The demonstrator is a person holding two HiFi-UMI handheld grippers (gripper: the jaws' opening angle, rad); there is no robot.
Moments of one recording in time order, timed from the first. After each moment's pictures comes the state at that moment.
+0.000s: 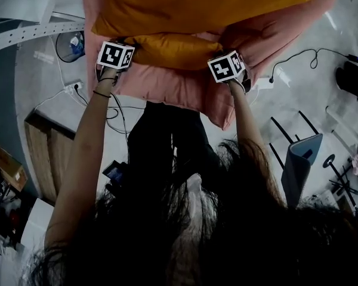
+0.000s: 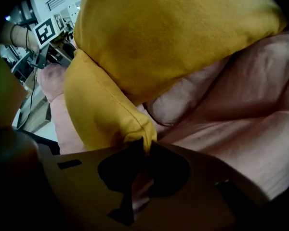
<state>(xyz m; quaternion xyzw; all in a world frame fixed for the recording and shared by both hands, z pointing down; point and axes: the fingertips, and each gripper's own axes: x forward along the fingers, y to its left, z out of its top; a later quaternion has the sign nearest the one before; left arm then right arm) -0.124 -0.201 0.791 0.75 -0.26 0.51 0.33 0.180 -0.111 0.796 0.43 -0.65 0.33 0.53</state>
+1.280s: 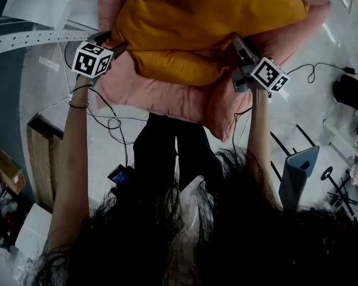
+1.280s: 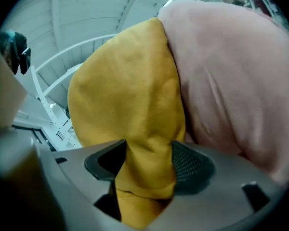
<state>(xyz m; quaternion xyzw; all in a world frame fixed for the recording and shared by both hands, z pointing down) -0.160 -0.290 0.681 0.83 -0.25 0.45 0.21 0.211 -0.241 0.627 0.53 -0.71 0.45 -0.07</state>
